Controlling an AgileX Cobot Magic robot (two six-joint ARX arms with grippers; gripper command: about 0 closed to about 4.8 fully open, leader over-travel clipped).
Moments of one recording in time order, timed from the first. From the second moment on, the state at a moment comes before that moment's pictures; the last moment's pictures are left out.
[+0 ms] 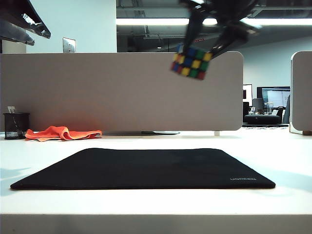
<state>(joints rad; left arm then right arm) -0.18 0.87 0.71 -0.19 0.33 0.05 0.46 1.53 1.34 -0.40 0.00 0.21</state>
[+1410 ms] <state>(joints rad) -0.18 0.86 0.71 -0.18 0.33 0.05 0.56 1.66 1.35 -0.36 0.08 0.18</state>
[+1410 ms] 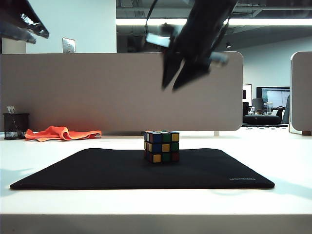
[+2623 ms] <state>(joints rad) -0.18 0.41 0.39 -0.27 0.07 -0.17 0.38 0.61 0.54 -0.33 0.41 -0.01</state>
